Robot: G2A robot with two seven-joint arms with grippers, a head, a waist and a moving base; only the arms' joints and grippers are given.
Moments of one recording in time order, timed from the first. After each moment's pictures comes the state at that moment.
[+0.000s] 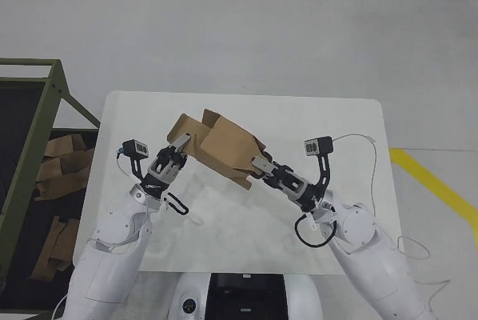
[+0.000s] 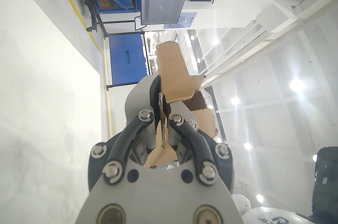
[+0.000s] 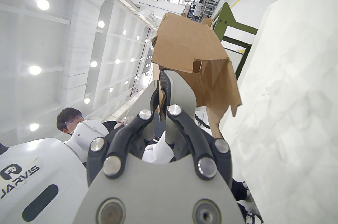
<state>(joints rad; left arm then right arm) 1.62 -1.20 -1.49 -1.81 -0.41 -0.33 -0.40 -1.35 -1.21 1.09 -1.74 0.32 -0.43 0.56</state>
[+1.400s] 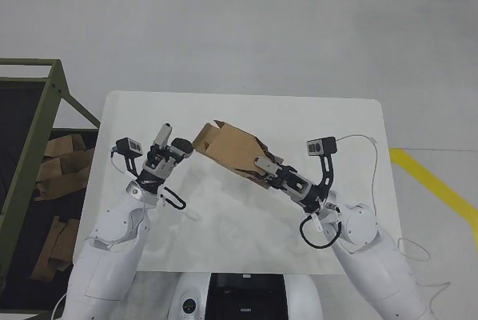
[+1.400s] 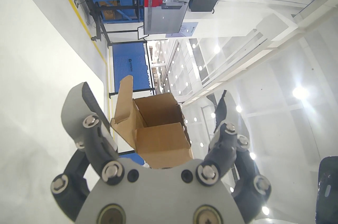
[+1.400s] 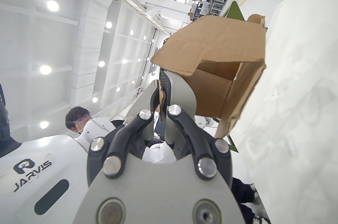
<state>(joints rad) 1.60 -1.21 -1.52 -1.80 -0.41 -0.32 -0.35 -1.36 -1.22 1.11 -1.75 0.38 -0.45 0.63</state>
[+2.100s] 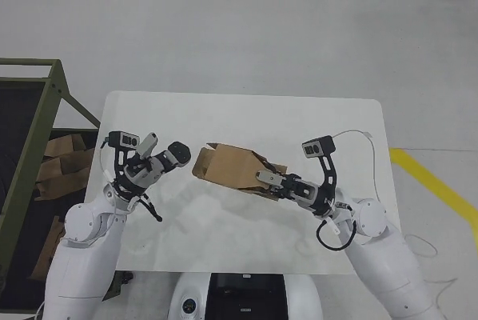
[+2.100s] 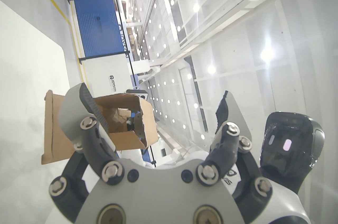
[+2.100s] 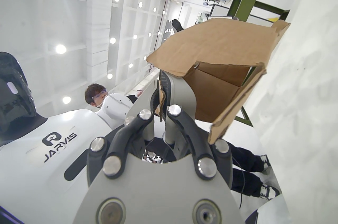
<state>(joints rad) 1.62 -1.17 -1.66 -1.83 -0.66 -0.29 -0.87 -1.33 -1.20 1.15 -1.72 0.56 -0.42 0.94</state>
